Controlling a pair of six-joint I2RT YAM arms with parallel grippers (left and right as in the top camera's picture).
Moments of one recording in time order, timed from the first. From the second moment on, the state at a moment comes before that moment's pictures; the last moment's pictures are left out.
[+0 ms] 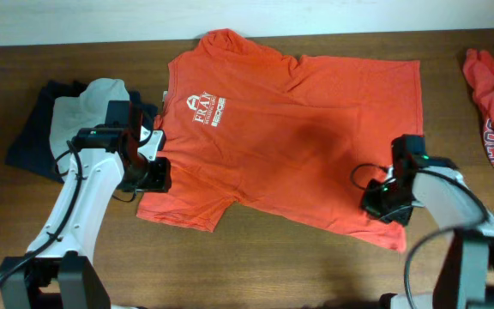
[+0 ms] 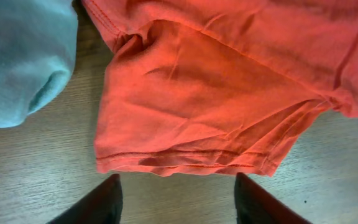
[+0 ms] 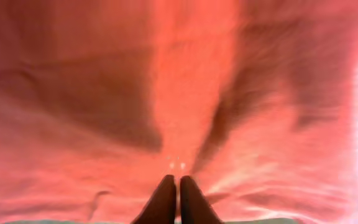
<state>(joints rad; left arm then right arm) -0.04 1.61 1.21 -1.06 0.12 0.04 -0.16 1.56 0.85 -0.87 -0.15 0.38</state>
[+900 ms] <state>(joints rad) -0.04 1.61 1.11 -0.99 0.17 0.03 -0.34 1.47 0.86 -0.85 -0.35 0.33</state>
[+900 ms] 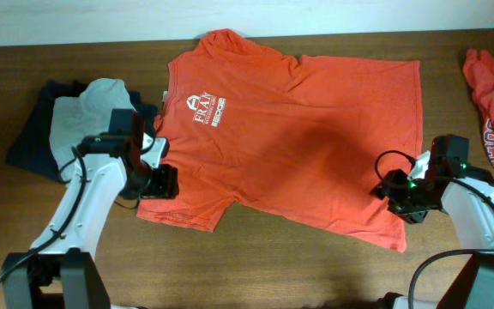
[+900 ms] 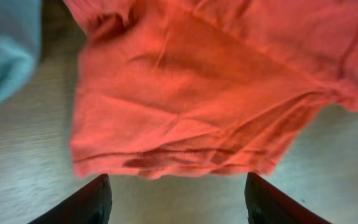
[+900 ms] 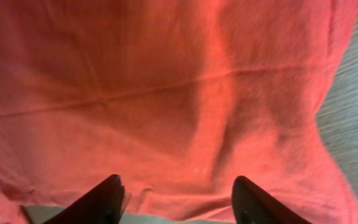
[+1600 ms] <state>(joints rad) -0.04 1.61 0.82 -0.78 0.00 -0.19 -0.34 1.47 0.86 -1.05 -0.40 0.20</state>
